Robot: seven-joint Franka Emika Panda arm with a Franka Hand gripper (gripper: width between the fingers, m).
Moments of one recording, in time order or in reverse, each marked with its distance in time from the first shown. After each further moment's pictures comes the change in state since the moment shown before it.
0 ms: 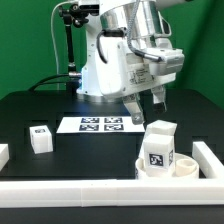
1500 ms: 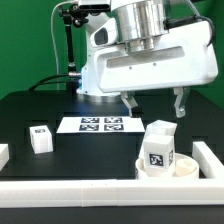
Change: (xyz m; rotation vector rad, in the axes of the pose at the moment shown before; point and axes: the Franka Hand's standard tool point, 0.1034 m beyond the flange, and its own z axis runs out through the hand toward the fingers) arm -0.012 0.004 -0.001 -0.097 0.052 -1.463
